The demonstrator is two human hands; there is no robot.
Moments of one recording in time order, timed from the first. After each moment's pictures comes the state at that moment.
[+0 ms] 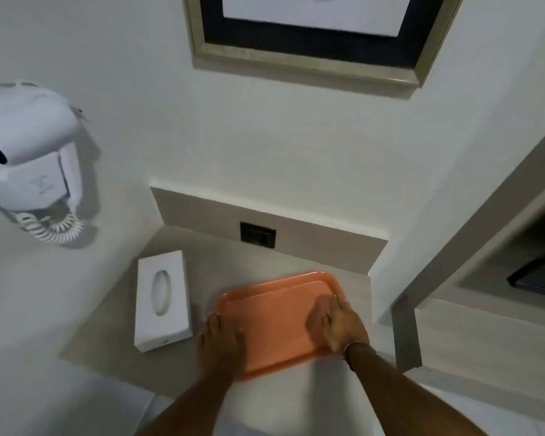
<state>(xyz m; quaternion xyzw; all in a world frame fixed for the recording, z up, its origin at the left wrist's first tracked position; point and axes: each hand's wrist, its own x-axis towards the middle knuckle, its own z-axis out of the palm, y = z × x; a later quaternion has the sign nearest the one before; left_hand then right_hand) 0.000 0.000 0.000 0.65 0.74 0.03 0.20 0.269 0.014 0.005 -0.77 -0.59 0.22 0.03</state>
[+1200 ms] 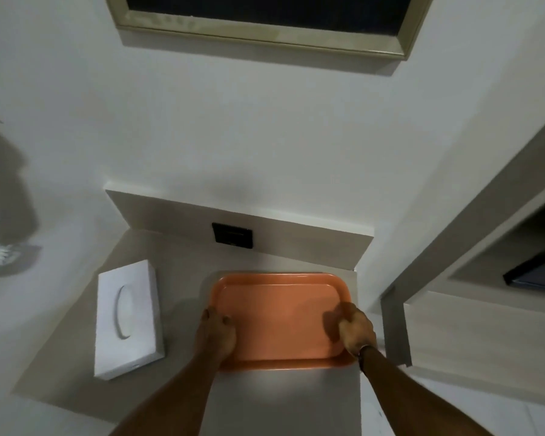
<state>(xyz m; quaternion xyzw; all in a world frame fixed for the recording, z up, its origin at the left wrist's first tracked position) 0.044 0.092 -0.034 0.54 0.76 0.09 0.35 0.332 0.031 0.001 -0.84 -0.34 0.38 0.20</state>
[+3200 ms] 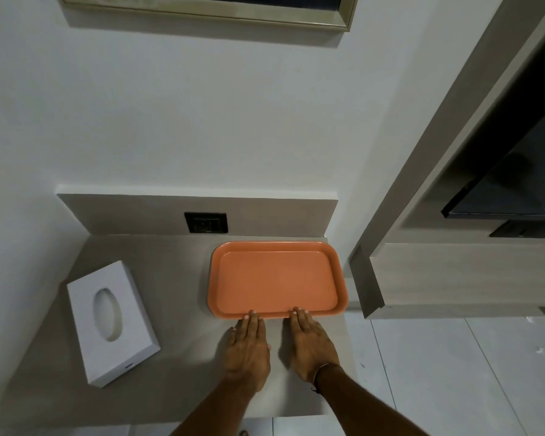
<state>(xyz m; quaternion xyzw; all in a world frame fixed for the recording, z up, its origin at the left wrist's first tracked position) 0.066 -0.011 -0.050 0.85 0.49 -0.12 0.17 0.224 -0.063 -0.067 -0.77 -0.59 0.24 -0.01</state>
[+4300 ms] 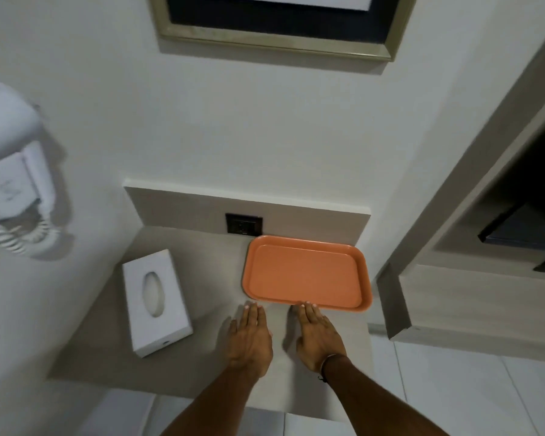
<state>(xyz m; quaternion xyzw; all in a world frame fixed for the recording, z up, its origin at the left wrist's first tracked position) 0.023 -0.003 -0.023 0.79 0.58 -0.05 0.17 0.193 -0.039 -0.027 -0.73 -0.64 0.23 -0.01</state>
